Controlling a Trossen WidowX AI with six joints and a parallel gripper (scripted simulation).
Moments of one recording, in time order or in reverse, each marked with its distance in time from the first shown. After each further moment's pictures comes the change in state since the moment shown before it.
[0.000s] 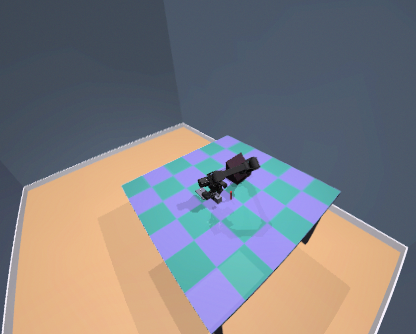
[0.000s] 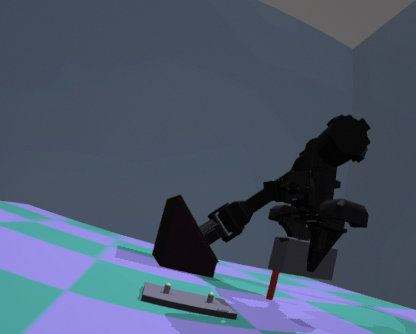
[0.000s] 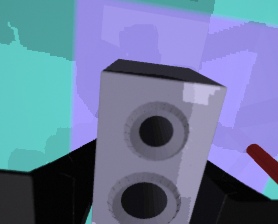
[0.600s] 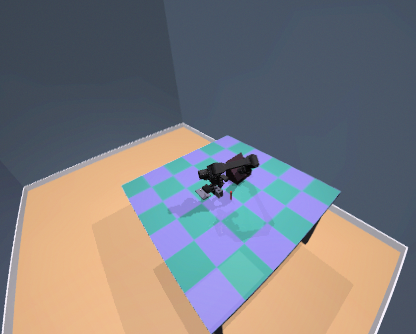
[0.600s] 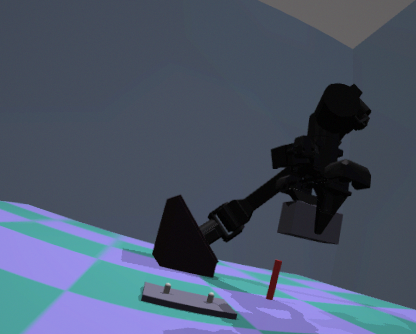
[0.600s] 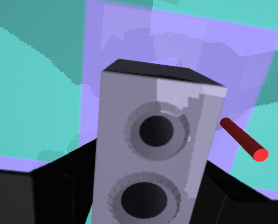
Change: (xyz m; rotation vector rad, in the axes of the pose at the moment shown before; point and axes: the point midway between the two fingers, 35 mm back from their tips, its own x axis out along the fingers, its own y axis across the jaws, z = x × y) arm -0.057 -0.007 -0.005 0.000 0.004 -0.001
